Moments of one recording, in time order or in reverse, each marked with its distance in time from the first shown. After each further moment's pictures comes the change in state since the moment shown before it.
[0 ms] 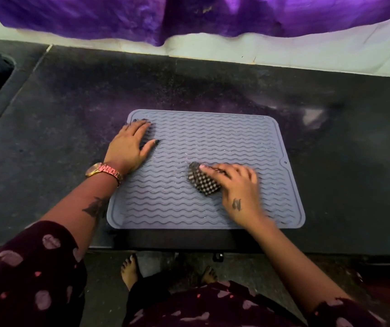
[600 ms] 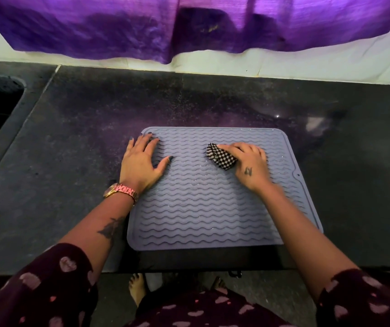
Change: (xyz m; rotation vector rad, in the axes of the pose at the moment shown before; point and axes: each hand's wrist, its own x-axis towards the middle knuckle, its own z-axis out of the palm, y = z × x) left_hand 0.004 -0.010 0.005 -0.006 0.074 -0.047; right_hand 0.091 0.026 0.009 0.016 -0.085 0.128
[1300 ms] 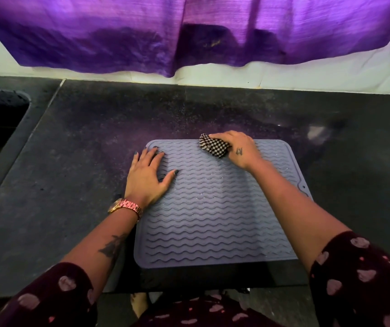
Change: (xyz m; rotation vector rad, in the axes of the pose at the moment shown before) left_hand 0.002 -0.004 0.003 -0.010 -0.033 -0.010; right_hand 0.083 -0.009 -0.003 0.026 -0.075 -0.102
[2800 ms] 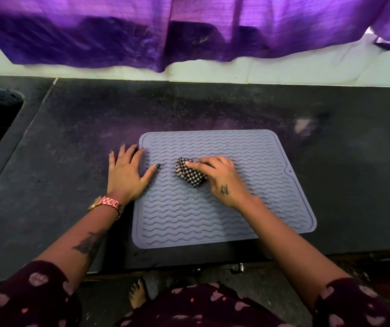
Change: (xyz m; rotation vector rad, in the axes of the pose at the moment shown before) left_hand -0.022 -0.022 -0.011 0.099 -0.018 -0.053; right_hand -0.105 -0.057 0.025 0.048 0.104 -0.194
